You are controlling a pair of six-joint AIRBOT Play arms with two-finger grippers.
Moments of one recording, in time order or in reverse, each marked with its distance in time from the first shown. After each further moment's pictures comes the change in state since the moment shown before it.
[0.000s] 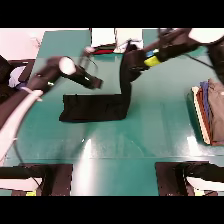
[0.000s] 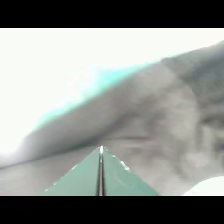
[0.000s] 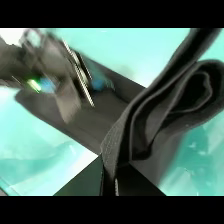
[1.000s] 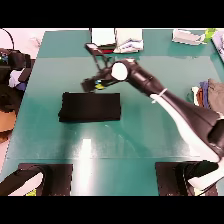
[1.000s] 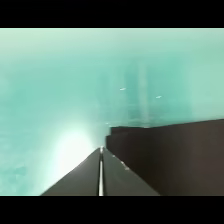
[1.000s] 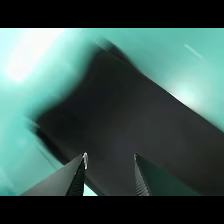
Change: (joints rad) left arm 0.365 0.455 0.001 0.163 -0.202 0.053; right arm 0.184 -0.293 -0.098 -0.026 -0.354 0.026
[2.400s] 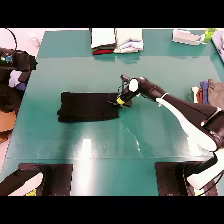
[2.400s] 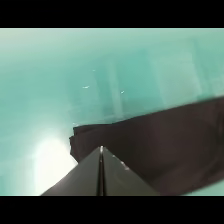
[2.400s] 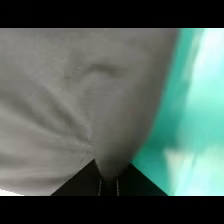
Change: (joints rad) left arm -0.018 0.000 -0.002 -0.133 -0.016 0.079; right arm -0.153 -0.050 -0.299 0.097 -0.052 0.317
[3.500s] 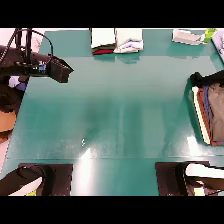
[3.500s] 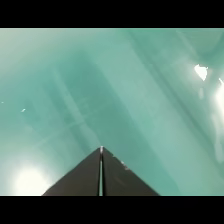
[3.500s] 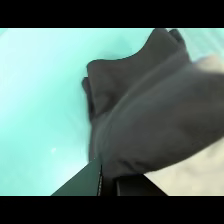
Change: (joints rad) left arm -0.325 0.000 0.000 -0.058 0.031 -0.007; right arm -1.142 0.326 0.293 -0.221 0.341 -0.246
